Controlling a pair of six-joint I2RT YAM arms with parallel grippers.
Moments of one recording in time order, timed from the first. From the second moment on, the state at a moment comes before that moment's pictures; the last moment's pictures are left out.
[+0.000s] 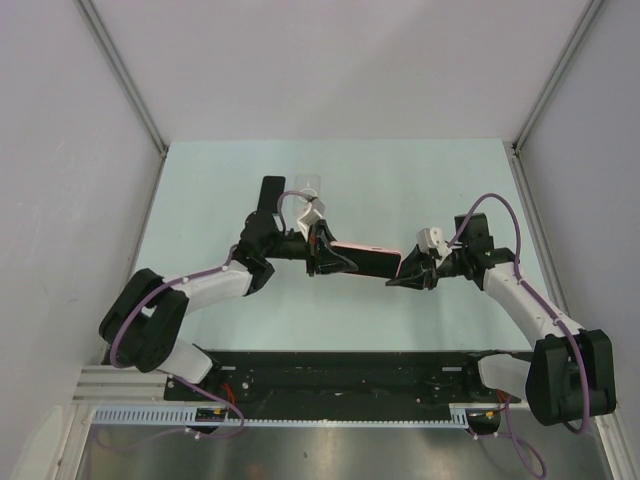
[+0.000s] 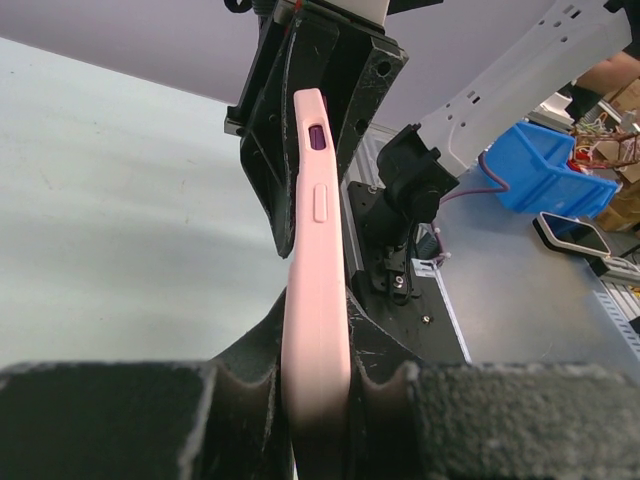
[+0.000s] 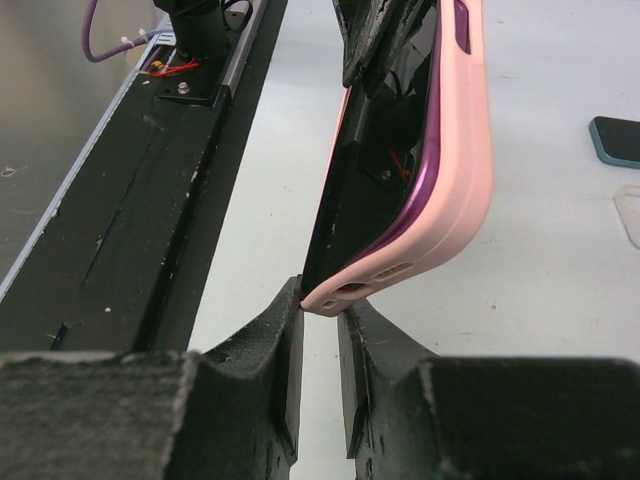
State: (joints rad) left arm -0.62 1.47 0.69 0.90 1.06 -0.49; right arm 0.18 1.18 0.72 -0.44 -1.44 -0.98
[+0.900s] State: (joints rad) left arm -0.63 1.50 0.72 0.90 1.15 -0.49; right arm 0.17 1.15 0.68 -0.52 -1.45 -1.16
